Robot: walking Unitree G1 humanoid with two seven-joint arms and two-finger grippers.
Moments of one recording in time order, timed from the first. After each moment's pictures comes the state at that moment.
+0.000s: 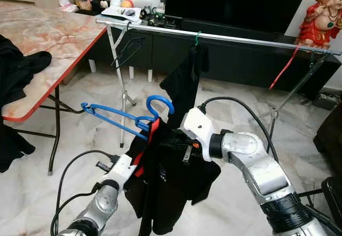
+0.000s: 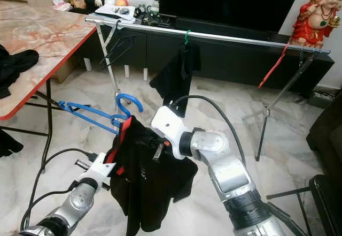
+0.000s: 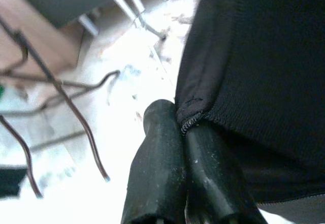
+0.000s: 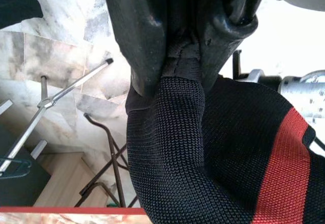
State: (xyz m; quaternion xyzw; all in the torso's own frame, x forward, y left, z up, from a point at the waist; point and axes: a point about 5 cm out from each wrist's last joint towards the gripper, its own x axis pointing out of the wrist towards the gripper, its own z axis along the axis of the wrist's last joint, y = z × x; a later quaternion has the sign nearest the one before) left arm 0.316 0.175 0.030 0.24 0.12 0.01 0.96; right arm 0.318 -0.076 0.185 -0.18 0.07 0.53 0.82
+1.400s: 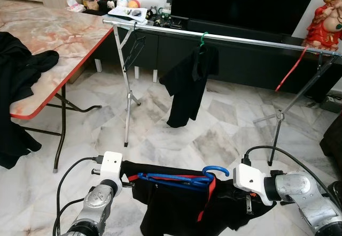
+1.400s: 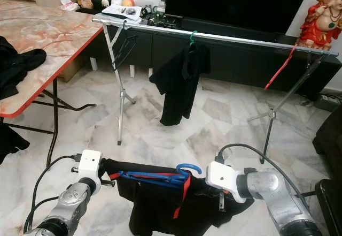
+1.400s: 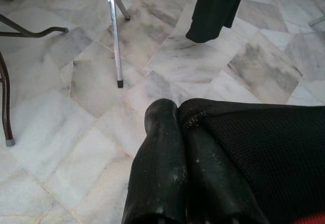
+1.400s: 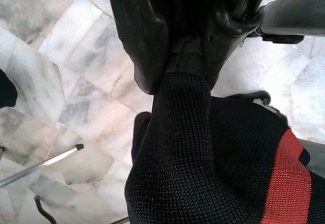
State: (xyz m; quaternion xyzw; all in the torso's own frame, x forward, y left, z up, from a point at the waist) left arm 0.315 0.179 0.029 0.04 0.14 -0.03 0.99; right arm 0.290 -0.206 0.096 -0.30 0.19 0.56 0.75
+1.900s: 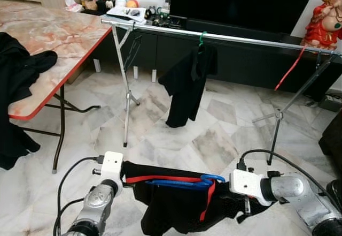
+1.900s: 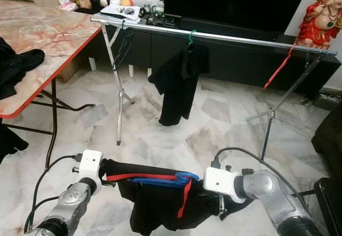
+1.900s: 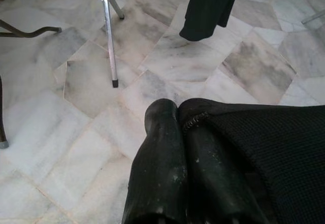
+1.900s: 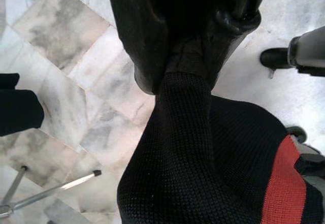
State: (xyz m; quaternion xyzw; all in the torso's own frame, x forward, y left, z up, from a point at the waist) left arm 0.315 0.178 0.029 0.04 0.14 -0.04 0.99; right arm 0.299 -0.208 0.081 -0.38 0.21 0.51 0.74
